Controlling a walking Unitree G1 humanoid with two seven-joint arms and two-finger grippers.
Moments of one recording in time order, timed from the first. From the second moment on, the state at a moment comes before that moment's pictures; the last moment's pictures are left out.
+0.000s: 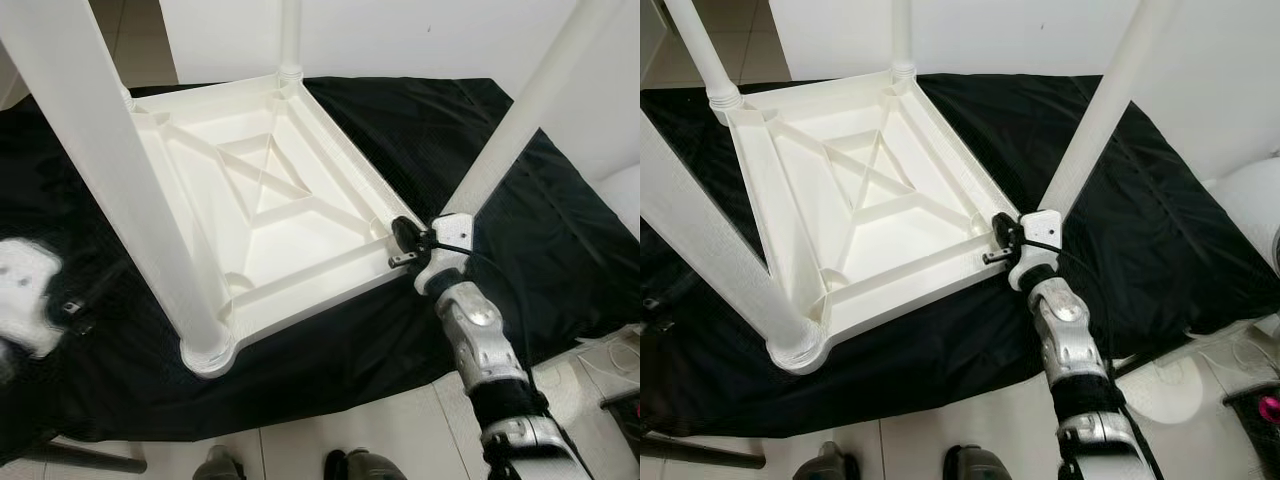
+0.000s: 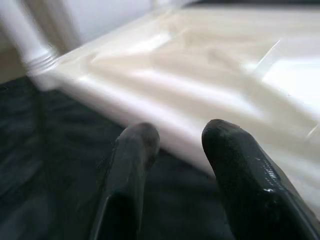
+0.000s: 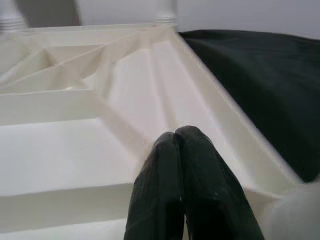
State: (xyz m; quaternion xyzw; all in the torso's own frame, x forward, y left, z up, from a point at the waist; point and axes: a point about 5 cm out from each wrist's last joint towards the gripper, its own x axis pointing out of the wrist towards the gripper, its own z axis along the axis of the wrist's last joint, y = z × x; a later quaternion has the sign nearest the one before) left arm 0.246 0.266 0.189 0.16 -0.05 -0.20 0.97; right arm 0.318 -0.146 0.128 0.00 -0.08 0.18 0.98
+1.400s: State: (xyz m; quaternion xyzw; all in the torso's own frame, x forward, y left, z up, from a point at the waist) left arm 0.296 0.147 0.196 0.00 -0.08 -0.30 0.95; right arm 0.240 -0.185 0.099 0.00 -0.06 -0.08 0.99
